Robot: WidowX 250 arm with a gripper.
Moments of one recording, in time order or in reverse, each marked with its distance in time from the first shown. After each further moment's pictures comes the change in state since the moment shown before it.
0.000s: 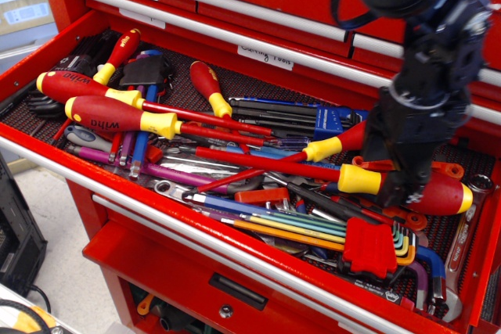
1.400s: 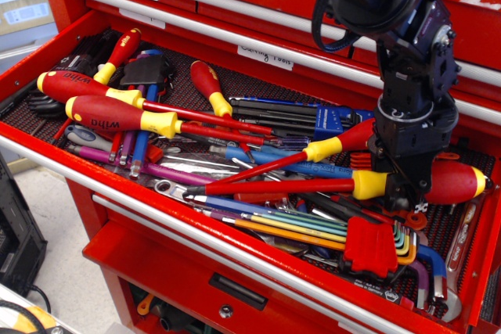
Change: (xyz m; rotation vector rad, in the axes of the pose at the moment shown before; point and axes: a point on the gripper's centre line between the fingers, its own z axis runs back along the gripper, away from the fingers) arm 0.006 -0.010 -0.023 -0.116 -0.049 0.078
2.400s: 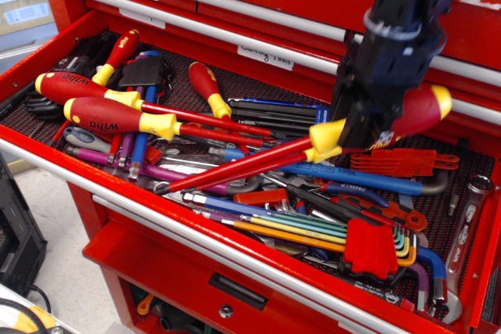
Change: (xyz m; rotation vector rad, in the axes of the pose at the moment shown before) arm -0.025 0.031 0.077 0.029 0.263 -0.044
